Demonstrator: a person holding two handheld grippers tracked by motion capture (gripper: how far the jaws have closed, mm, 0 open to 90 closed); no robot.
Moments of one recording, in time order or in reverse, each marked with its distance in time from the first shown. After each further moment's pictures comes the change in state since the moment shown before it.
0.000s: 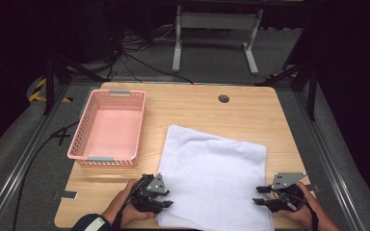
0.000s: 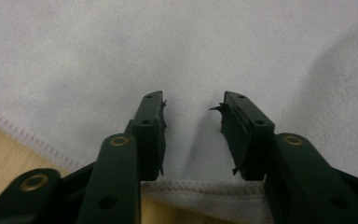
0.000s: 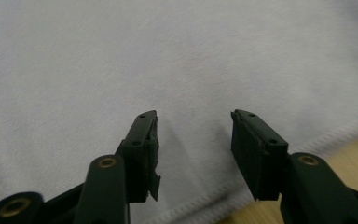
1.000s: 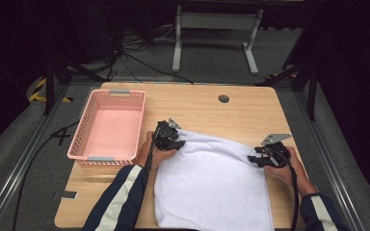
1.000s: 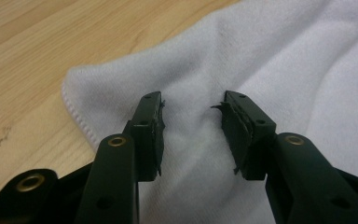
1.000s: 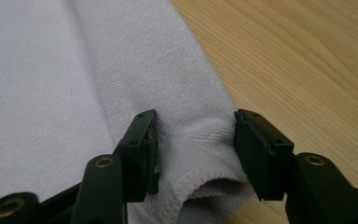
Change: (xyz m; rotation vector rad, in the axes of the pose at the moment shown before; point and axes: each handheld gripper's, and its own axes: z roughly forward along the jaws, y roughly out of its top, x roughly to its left) left arm 0.141 0.089 0.054 -0.076 0.260 -0.243; right arm -0.097 0.053 0.039 0.006 -0.238 0.157
